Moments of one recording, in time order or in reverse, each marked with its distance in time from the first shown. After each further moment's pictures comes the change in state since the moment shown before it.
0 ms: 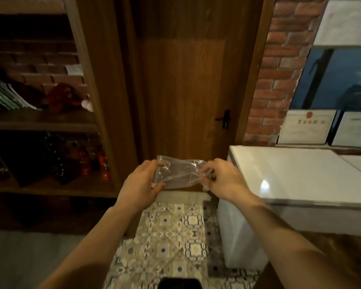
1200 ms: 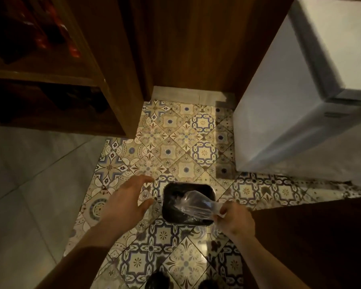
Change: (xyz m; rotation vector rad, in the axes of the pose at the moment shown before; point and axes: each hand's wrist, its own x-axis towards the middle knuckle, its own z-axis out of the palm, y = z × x) left_hand -0.172 -0.238 0.324 -0.059 -0.574 -0.372; right_hand -0.143 0.178 0.435 -0.147 -0.606 0.653
